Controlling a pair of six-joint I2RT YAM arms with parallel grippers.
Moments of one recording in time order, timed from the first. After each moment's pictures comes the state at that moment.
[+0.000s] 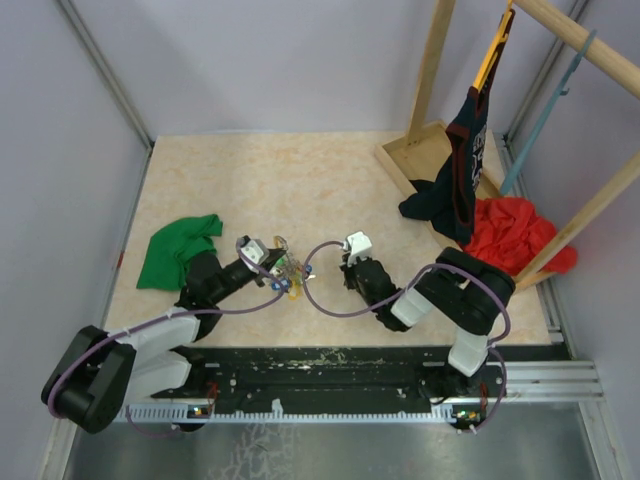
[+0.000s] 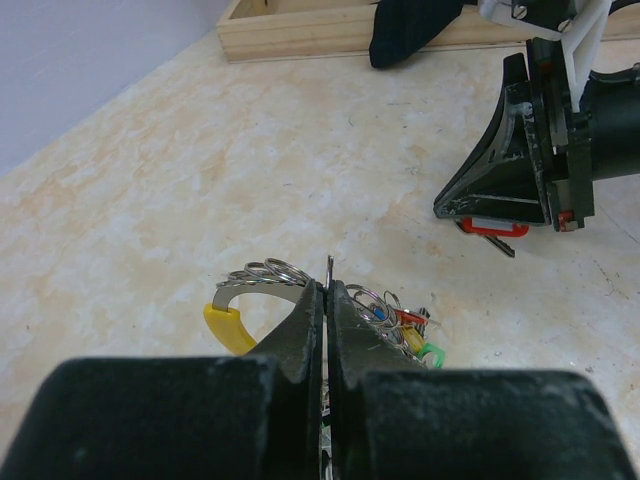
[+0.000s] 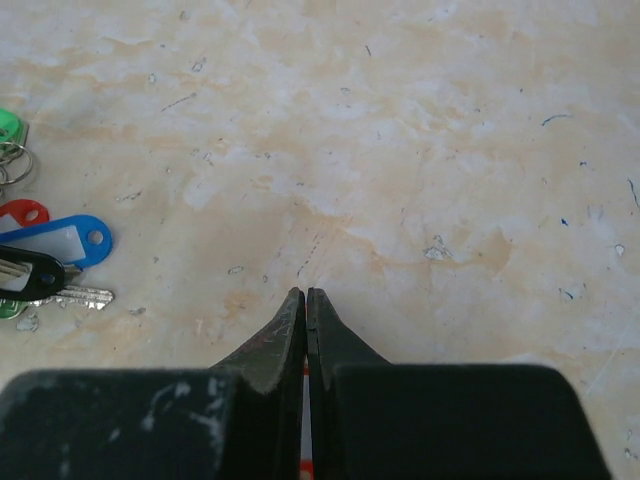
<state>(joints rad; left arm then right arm) -0.48 1.11 0.21 0.88 0.41 0.21 0.86 1.76 0.41 1.01 0.40 0.10</state>
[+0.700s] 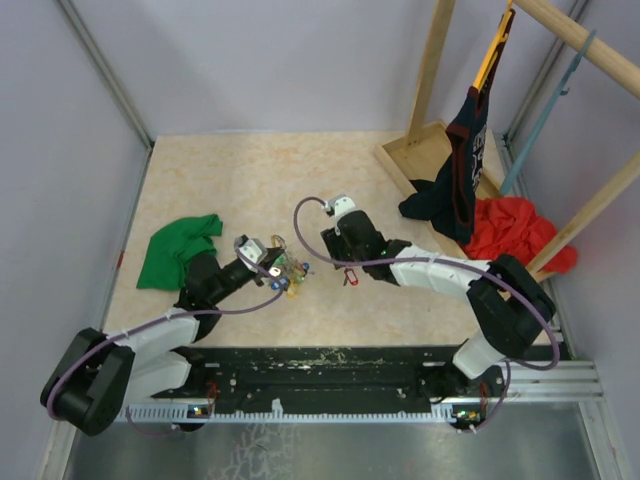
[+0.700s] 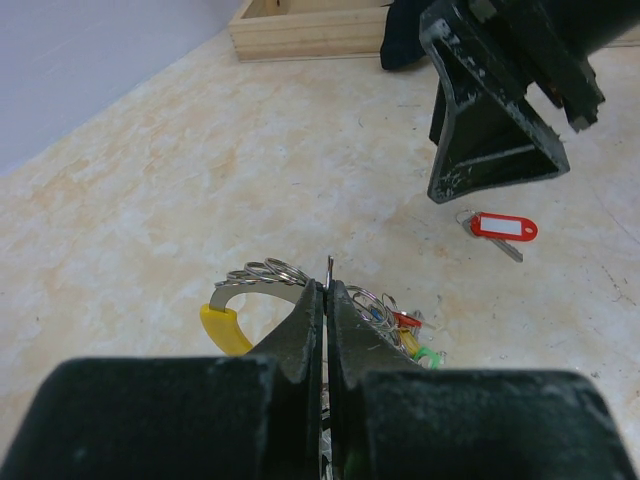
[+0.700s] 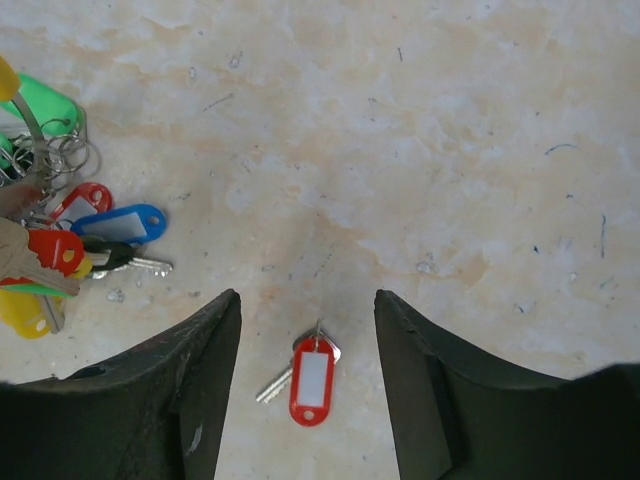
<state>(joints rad) -0.48 1.10 0.20 0.88 0.38 0.20 0.80 1.54 0.82 0.08 0.23 0.13</state>
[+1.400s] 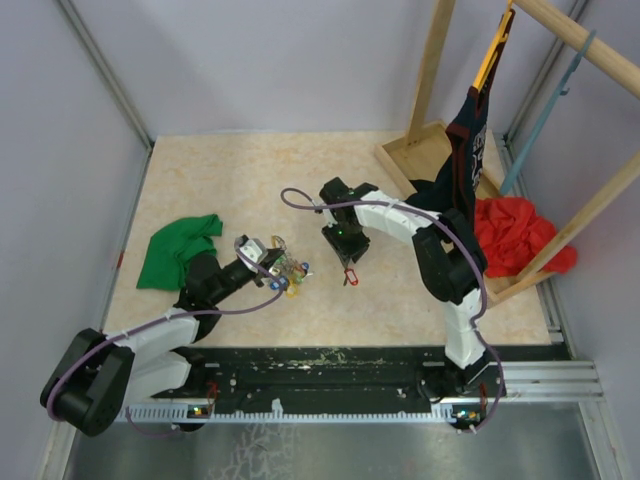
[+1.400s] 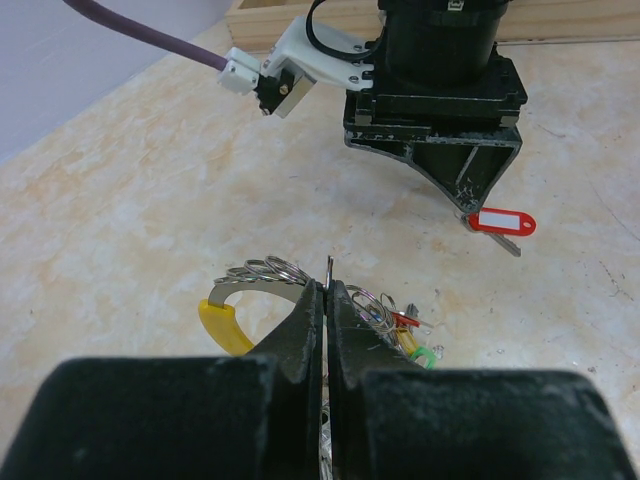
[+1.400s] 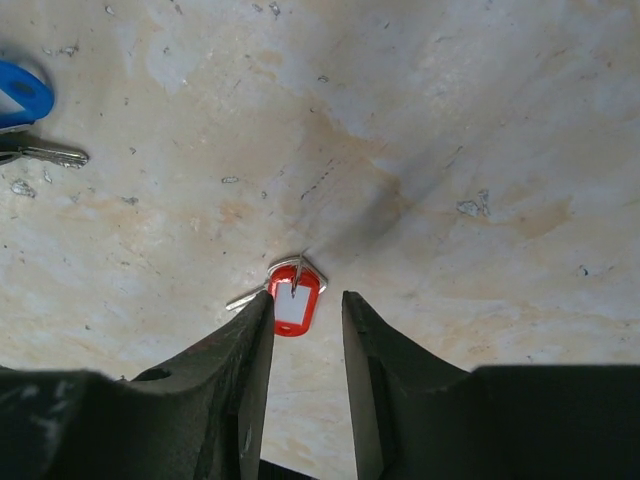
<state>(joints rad) -0.47 1.09 0.20 0.86 0.38 0.20 0.66 2.01 1.52 -0.89 -0.06 0.04</state>
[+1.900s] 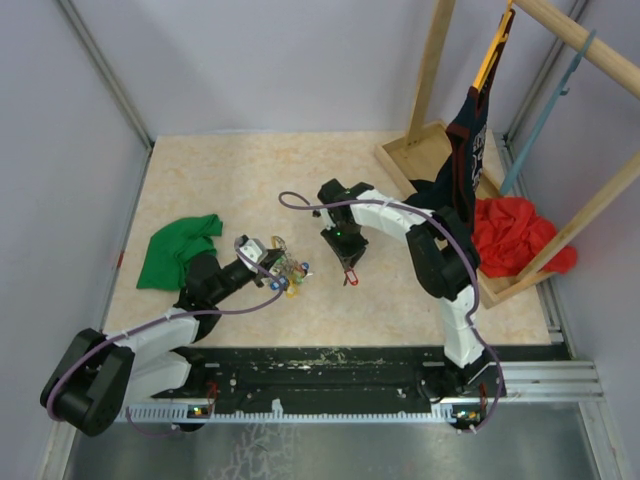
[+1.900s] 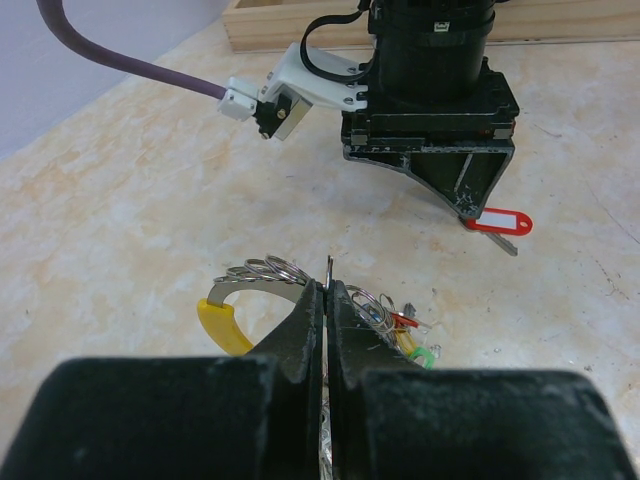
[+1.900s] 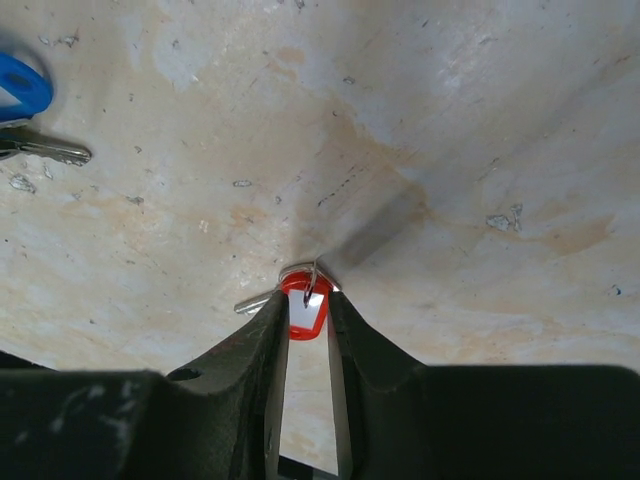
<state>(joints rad) -0.47 1.09 0.20 0.86 0.39 0.19 0.66 2.07 1.57 -0.95 -0.10 0.03</state>
